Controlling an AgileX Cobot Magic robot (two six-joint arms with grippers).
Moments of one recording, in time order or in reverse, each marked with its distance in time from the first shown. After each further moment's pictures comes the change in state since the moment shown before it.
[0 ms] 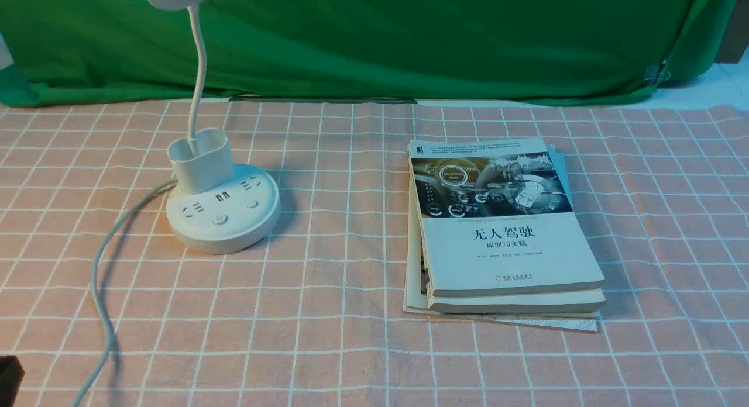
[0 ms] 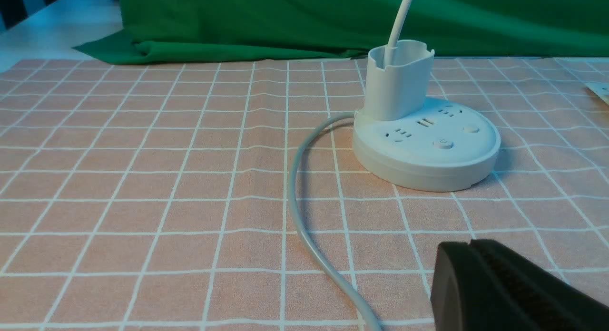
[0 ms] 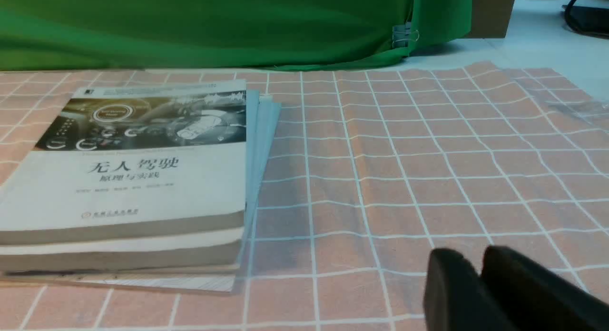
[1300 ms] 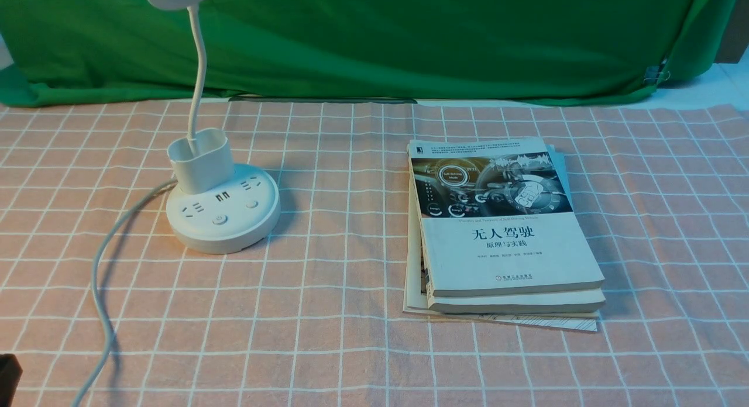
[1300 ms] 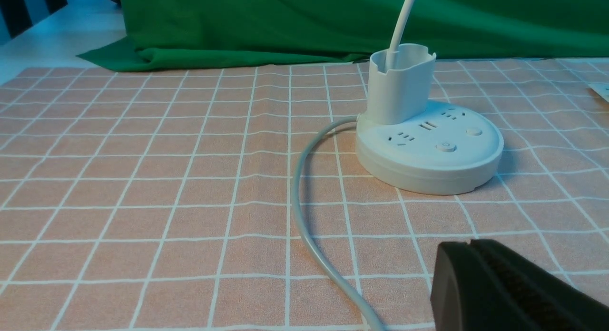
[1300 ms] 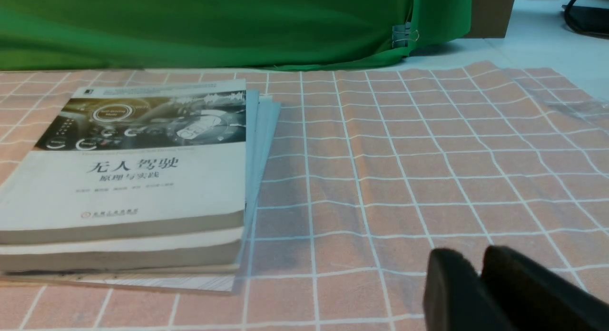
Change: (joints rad) right arm 0.000 0.000 0.000 0.000 0.000 0.000; left arm 0.001 0.000 0.000 0.015 -0.011 0.000
